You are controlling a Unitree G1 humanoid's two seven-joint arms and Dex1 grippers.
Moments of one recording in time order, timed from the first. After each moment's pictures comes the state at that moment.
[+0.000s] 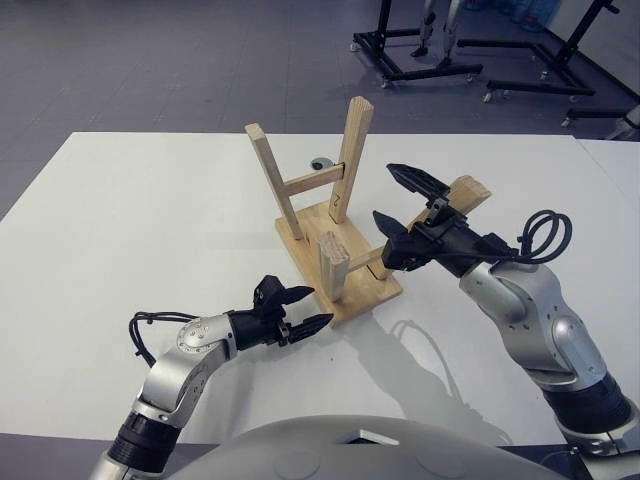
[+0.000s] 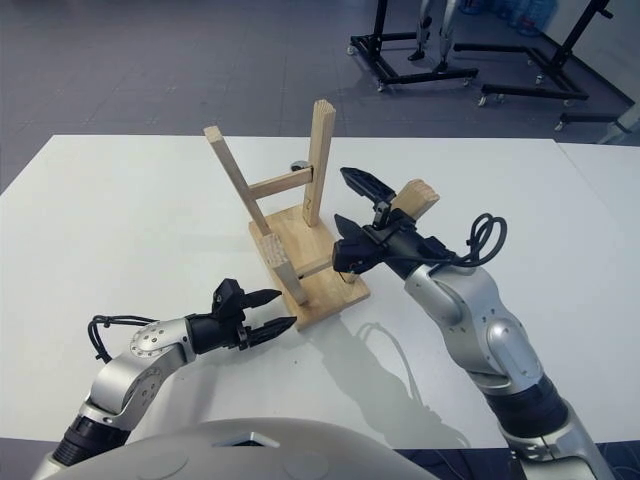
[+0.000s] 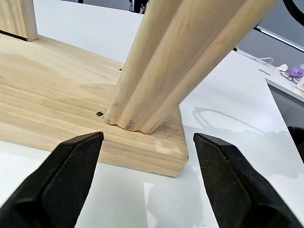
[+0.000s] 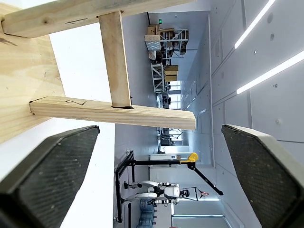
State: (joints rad) left arm 0.17 0.38 -0.28 -0.25 -0.38 0.37 -0.77; right arm -0.05 -0.67 0.23 -0.54 -0.75 -0.05 0.41
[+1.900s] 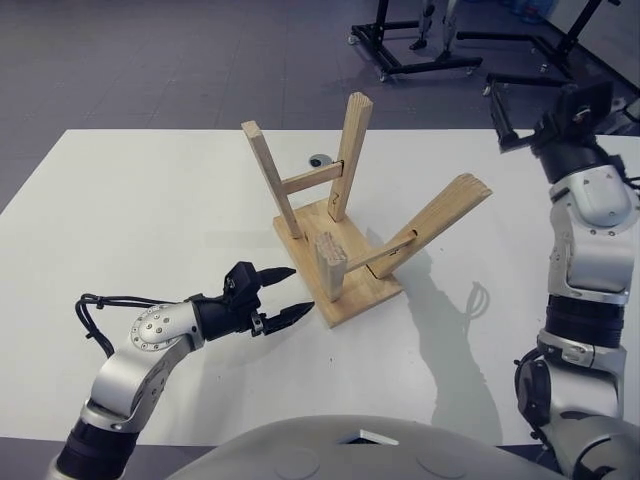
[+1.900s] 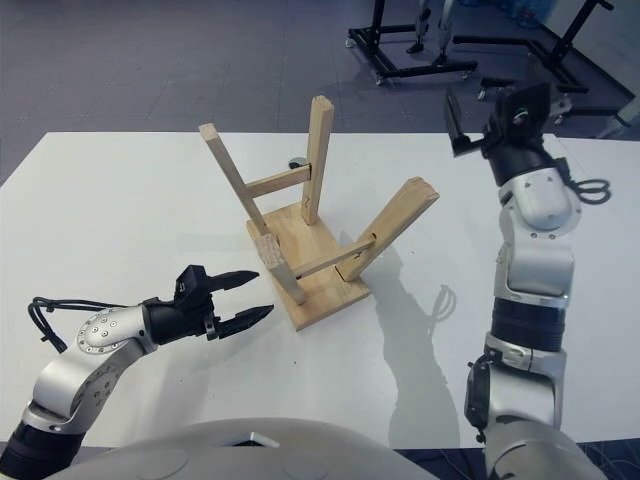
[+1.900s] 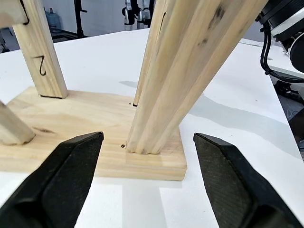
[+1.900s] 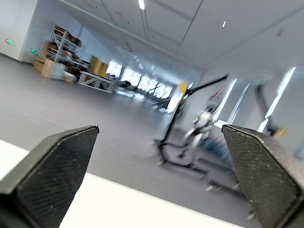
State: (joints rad) left arm 0.19 0.55 -0.16 -0.52 -0.42 0.39 -0.80; right arm -0.39 -0.47 -0.29 -0.07 0.15 0.18 0.35
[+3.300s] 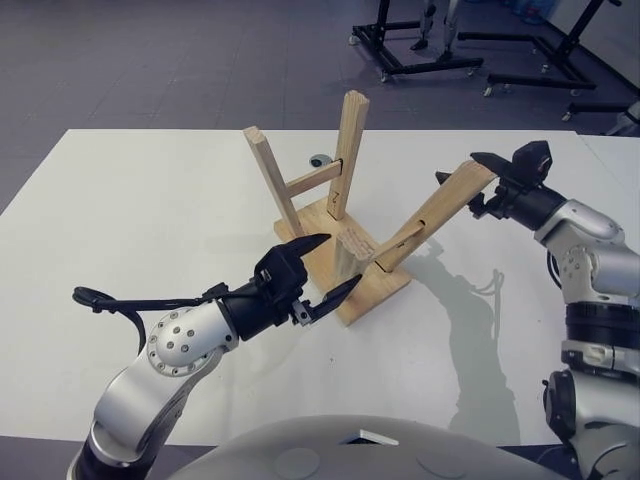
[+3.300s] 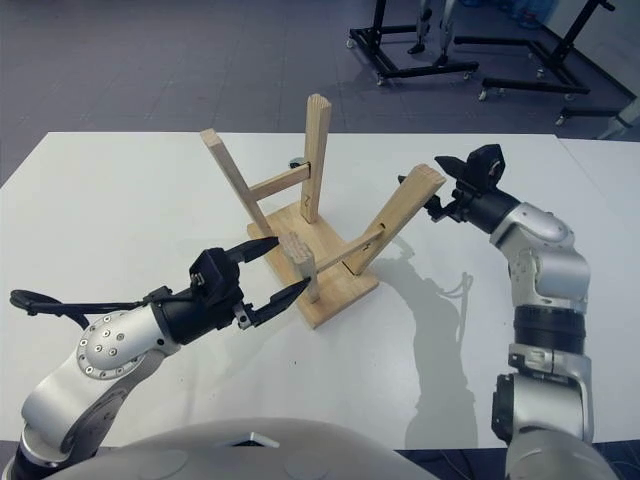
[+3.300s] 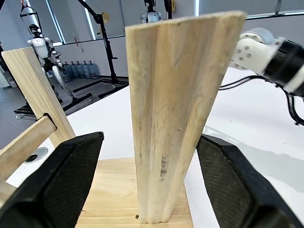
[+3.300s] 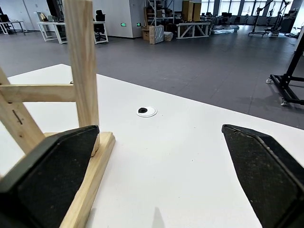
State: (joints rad) left arm 0.06 0.42 -0.29 -0.93 -0.31 0.69 -0.42; right arm -0.30 -0.58 -0.24 0.09 0.45 0.43 0.77
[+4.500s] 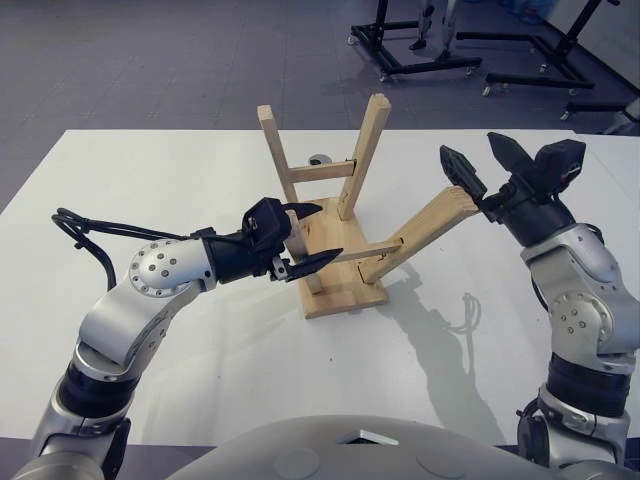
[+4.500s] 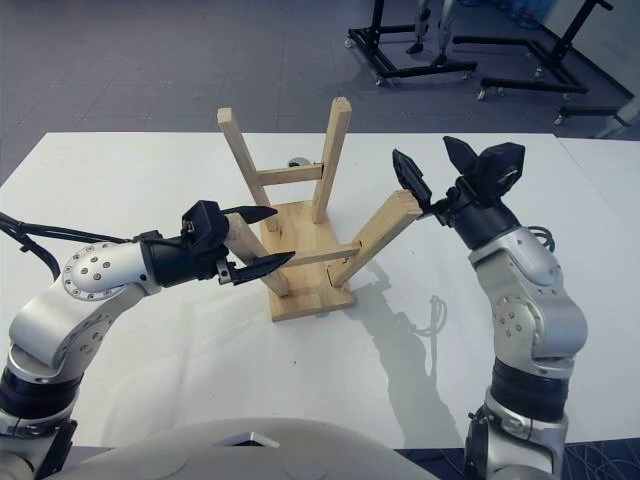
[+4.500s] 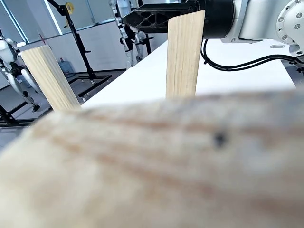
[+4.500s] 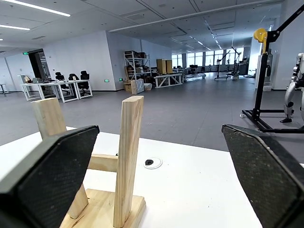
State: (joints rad) left arm -0.20 0.57 -0.18 -0.69 -0.43 0.65 -0.66; right arm -0.14 -0.43 -0.33 -0.46 0.65 0.57 0.37
